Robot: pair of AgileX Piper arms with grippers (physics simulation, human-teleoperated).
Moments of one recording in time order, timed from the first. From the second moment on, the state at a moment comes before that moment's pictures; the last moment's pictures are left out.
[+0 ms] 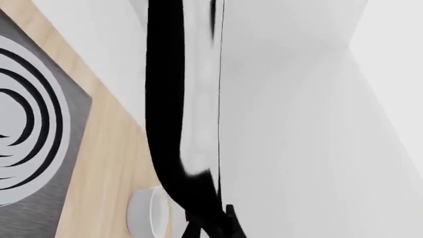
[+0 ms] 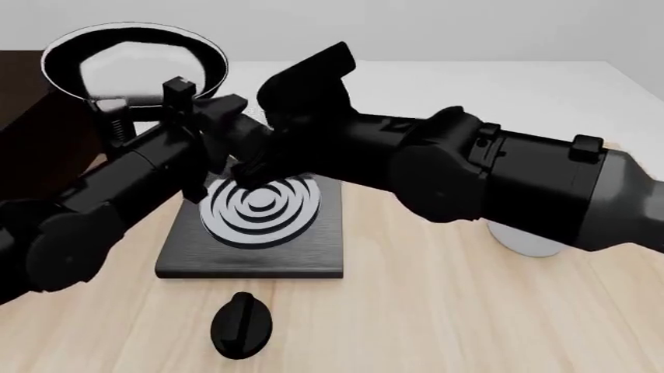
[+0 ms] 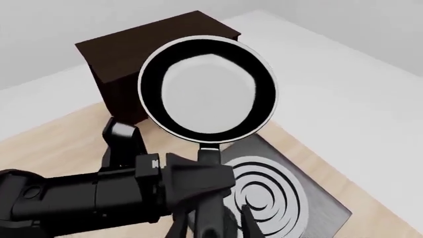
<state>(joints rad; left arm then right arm) -0.54 1.18 -0.73 -0.34 -1.26 0.90 1.55 -1.28 0.10 -0.04</state>
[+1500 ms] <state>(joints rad) -0.19 1.24 -0.83 -0.33 -1.38 0.41 0.55 -1.02 0.37 0.04</state>
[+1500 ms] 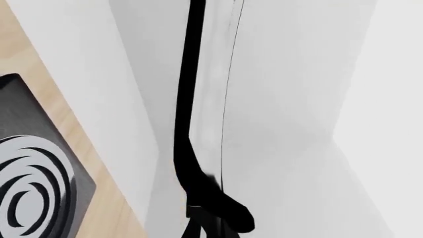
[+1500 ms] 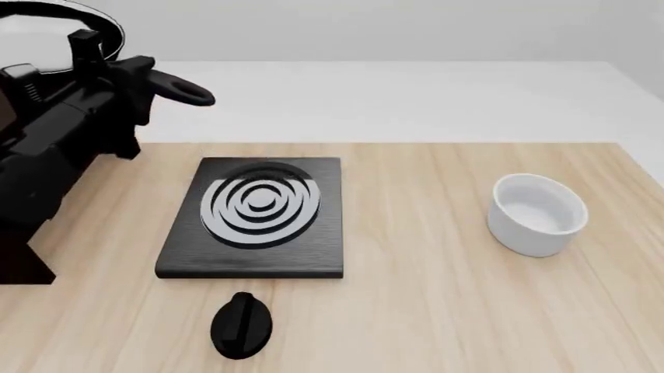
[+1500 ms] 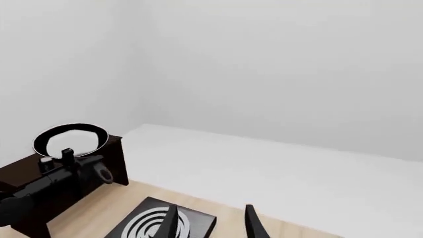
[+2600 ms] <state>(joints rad) 0.09 1.47 -1.04 -0.36 -1.47 0.41 0.57 -1.04 0.40 0.00</state>
